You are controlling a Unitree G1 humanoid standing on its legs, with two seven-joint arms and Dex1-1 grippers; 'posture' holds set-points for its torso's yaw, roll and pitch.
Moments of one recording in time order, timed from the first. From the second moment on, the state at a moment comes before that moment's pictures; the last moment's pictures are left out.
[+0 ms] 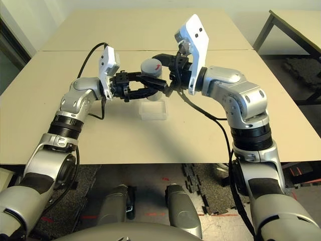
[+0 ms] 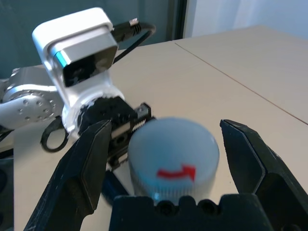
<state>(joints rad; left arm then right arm) -0.84 0.29 -0.10 0.48 -0.27 0.19 -1.20 -0.80 -0.42 0.07 -0.14 0.50 0.77 0.72</state>
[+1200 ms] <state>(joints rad) -0.80 0.34 -0.08 0.44 -0.28 0.23 -1.17 -0.68 -0.54 -0.08 -0.19 0.54 0.79 0.68</state>
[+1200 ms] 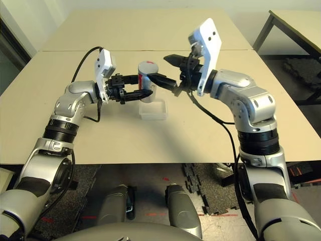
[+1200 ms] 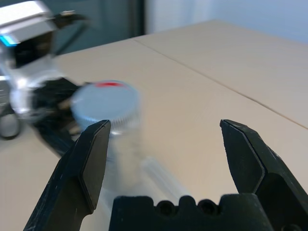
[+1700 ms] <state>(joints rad) -0.81 0.33 -0.08 0.52 -0.27 0.19 -1.17 -0.67 -0.51 -0.06 -0.31 0.64 0.90 0.66</state>
